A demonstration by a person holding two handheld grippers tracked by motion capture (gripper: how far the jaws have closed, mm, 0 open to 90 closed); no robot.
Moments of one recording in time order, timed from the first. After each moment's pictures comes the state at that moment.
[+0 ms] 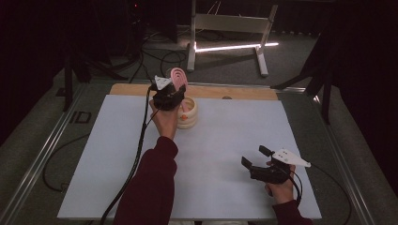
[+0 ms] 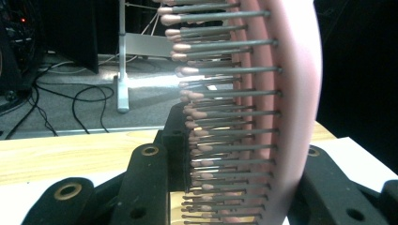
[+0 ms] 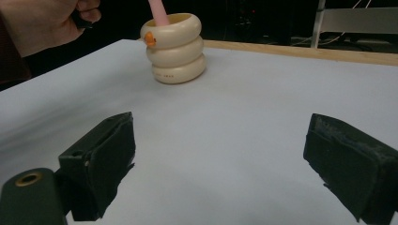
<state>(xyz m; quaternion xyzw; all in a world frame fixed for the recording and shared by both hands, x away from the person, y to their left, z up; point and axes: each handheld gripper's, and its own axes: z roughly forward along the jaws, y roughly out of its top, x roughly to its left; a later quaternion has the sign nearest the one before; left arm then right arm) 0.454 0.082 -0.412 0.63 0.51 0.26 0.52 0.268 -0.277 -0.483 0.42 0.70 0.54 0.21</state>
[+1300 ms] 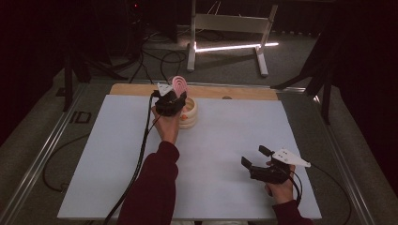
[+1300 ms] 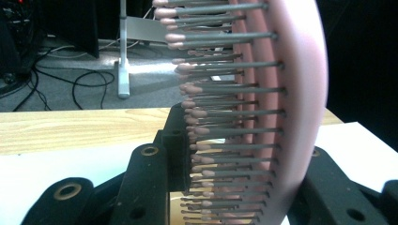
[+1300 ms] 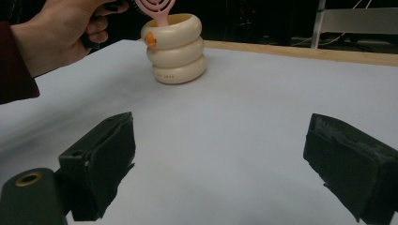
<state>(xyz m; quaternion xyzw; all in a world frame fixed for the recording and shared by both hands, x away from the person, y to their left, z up) 0.454 0.079 -0.438 0.64 0.52 0.25 0.51 0.268 -0.277 -0.483 0.42 0.70 0.54 0.21</state>
